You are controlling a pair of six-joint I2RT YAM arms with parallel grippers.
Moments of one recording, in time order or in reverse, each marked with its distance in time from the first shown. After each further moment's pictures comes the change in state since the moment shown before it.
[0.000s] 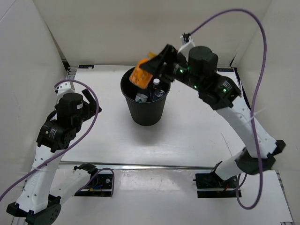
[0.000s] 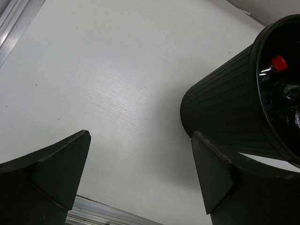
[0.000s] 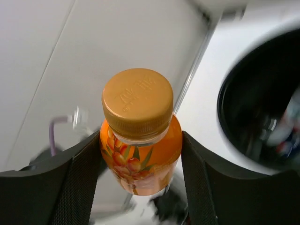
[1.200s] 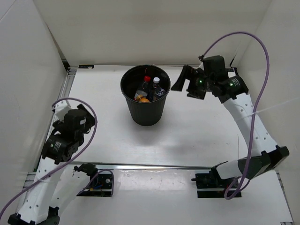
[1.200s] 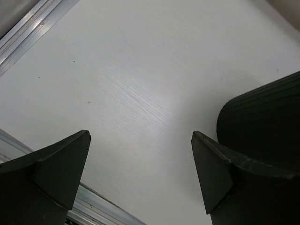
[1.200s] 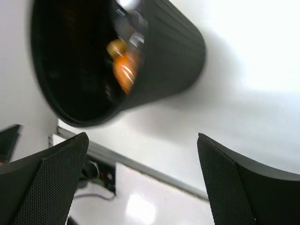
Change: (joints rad) left arm 0.000 -0.167 -0.275 -0.006 -0.153 -0.118; right arm -0.408 -0.002 -0.178 -0.311 -0.158 -0.330
